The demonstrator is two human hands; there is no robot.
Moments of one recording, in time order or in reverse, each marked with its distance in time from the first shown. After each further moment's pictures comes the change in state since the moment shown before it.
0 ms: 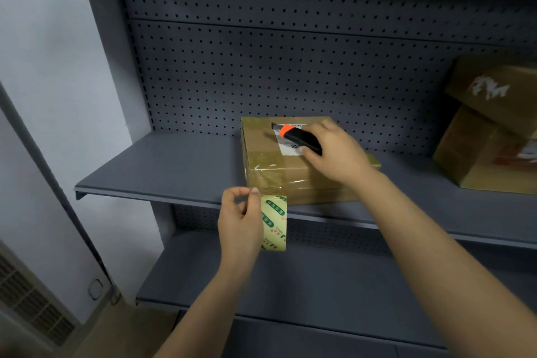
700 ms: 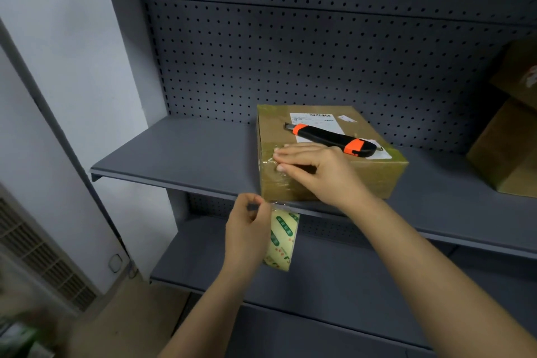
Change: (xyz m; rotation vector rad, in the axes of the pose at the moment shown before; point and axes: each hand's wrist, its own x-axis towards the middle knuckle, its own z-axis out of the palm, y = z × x) left_hand 0.003 -0.014 -0.010 0.169 -0.042 -0.107; right_hand -0.023 -0.032 0.039 0.570 0.028 -0.292
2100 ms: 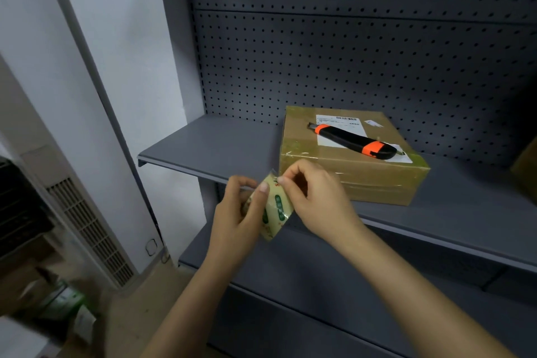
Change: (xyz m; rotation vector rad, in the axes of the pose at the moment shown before) left_hand -0.028 0.007 -0.039 0.075 0.072 0.418; right_hand -0.028 -0.066 0.021 -0.009 -0.032 0.237
